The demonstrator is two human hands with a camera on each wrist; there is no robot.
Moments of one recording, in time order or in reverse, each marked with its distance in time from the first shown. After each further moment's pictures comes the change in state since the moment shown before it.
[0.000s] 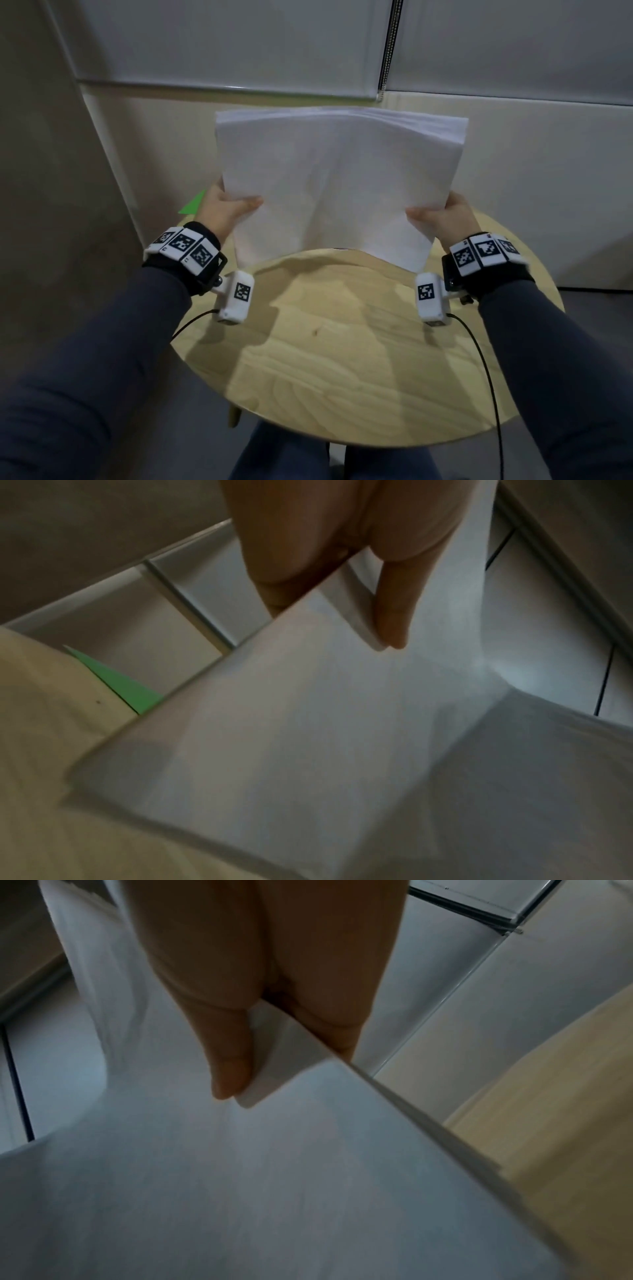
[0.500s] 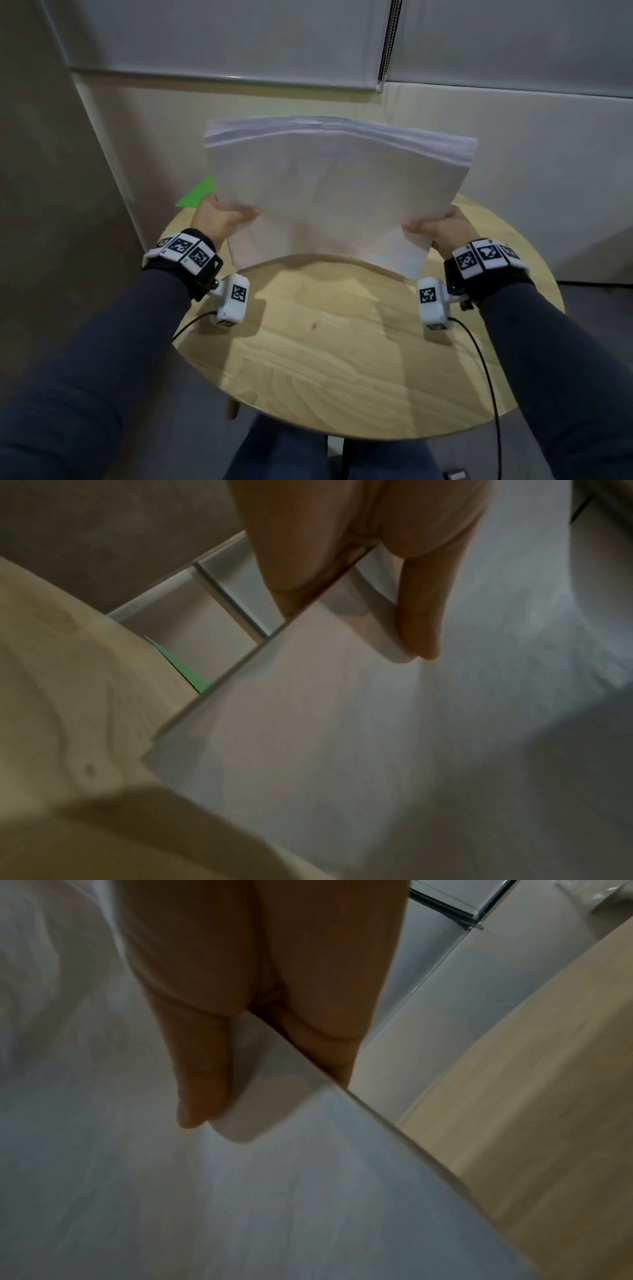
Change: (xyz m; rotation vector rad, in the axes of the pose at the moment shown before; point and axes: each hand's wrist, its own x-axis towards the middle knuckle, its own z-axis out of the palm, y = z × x) left_hand -0.006 -0.021 -0.010 0.083 0.021 -0.110; right_hand -0.007 0.023 -0.003 0.114 -0.089 0.194
